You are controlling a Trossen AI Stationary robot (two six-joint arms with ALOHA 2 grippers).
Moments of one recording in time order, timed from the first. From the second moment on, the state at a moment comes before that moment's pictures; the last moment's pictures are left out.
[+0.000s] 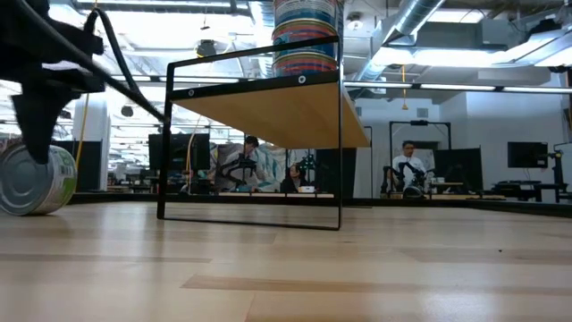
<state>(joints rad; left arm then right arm) -0.62 1.44 0.93 -1.03 -0.22 -0.46 0.76 1.07 0.85 -0.16 1.02 0.35</state>
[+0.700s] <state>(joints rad) -0.46 1.44 0.95 -1.20 -0.27 -0.33 0.75 1.07 0.85 -0.15 1.02 0.34</state>
